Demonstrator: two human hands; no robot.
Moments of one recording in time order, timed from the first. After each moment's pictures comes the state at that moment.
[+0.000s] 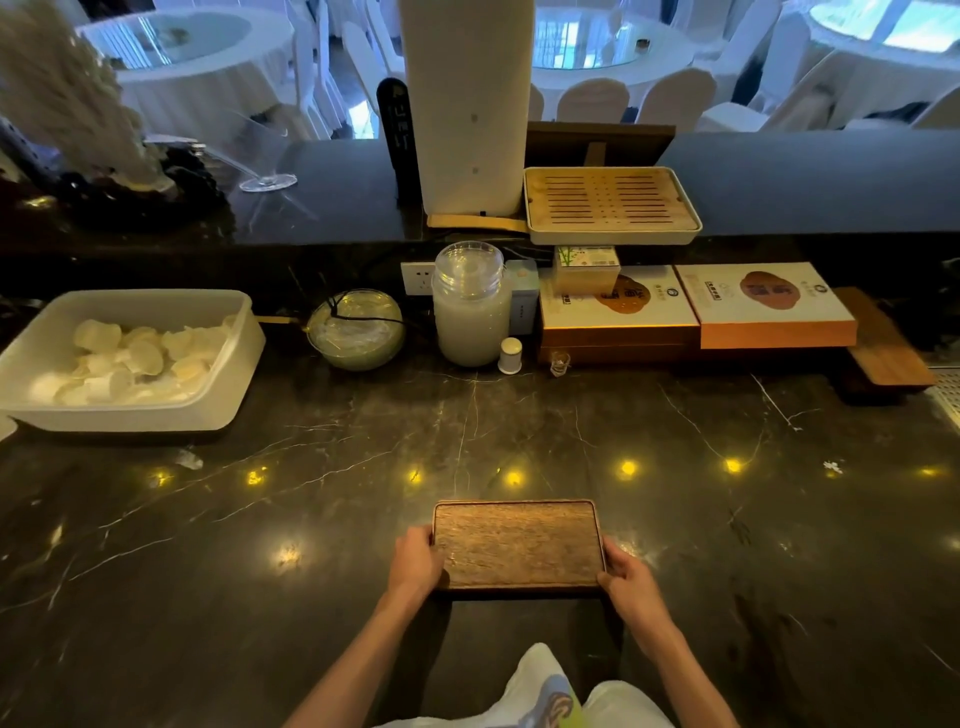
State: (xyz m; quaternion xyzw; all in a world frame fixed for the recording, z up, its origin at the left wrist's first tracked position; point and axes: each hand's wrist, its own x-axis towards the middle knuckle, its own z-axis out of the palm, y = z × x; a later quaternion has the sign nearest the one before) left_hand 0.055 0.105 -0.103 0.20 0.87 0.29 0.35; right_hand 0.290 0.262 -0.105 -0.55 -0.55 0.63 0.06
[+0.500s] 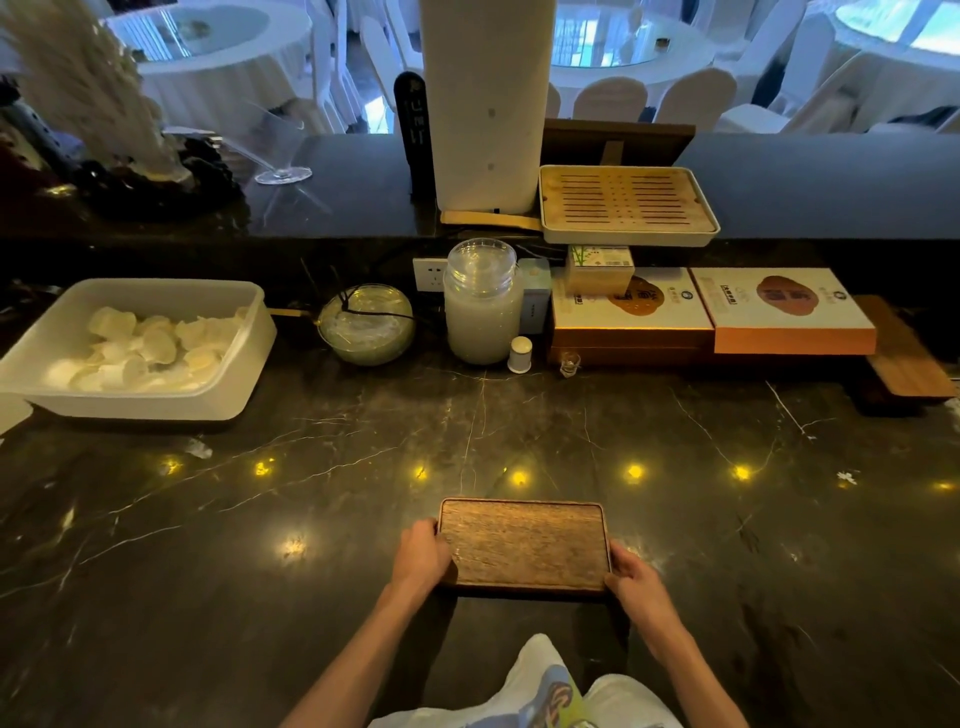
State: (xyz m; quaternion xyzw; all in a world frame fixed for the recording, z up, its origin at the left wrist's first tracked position) left_hand 0.052 0.110 -0.100 0.19 0.88 0.27 0.33; right_hand 0.289 0.267 -0.097 -0.54 -0.56 0.63 0.04
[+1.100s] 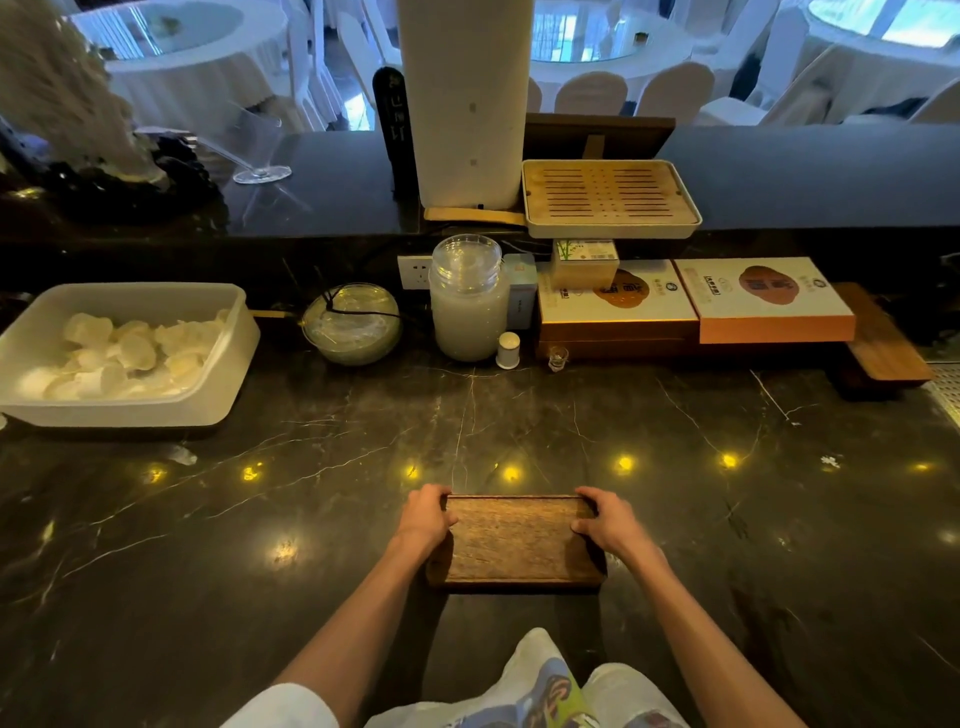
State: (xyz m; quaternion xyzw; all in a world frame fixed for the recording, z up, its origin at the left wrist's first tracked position) left_hand 0.027 0.148 -0.094 0.26 0.88 0.21 0.34; right_hand 0.233 0.322 -0.093 -0.51 -0.74 0.42 -0.10
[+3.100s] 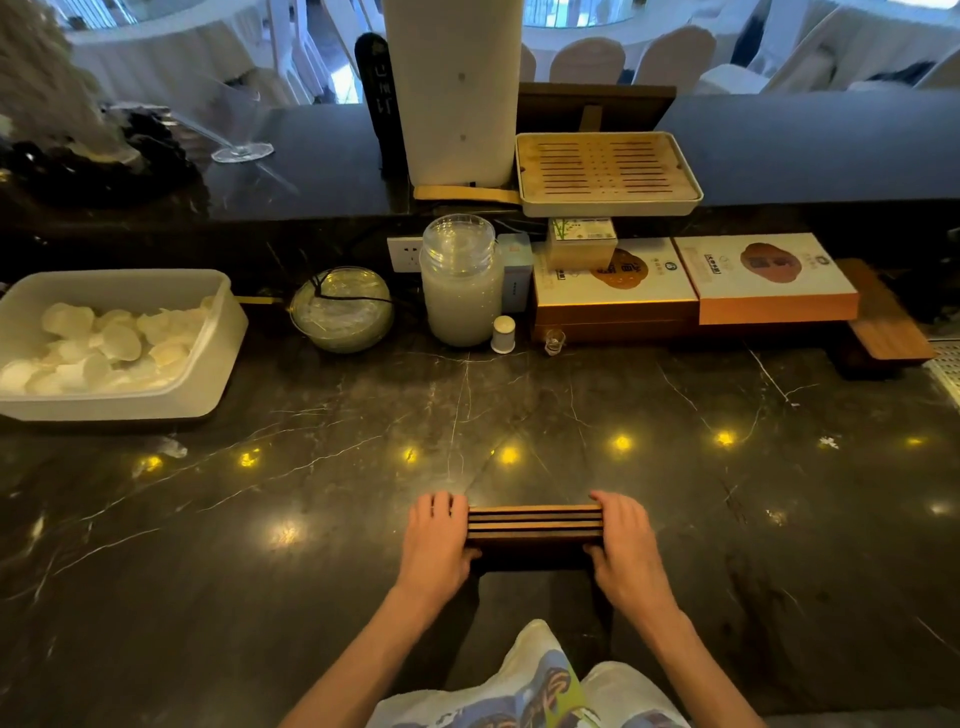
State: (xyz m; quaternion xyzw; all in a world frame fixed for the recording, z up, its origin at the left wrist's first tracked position) left_hand 0.081 0.113 -0.081 0.49 0.86 0.08 0.13; right_hand 0.286 0.264 -0.083 -0.40 -0.88 0.24 0.06
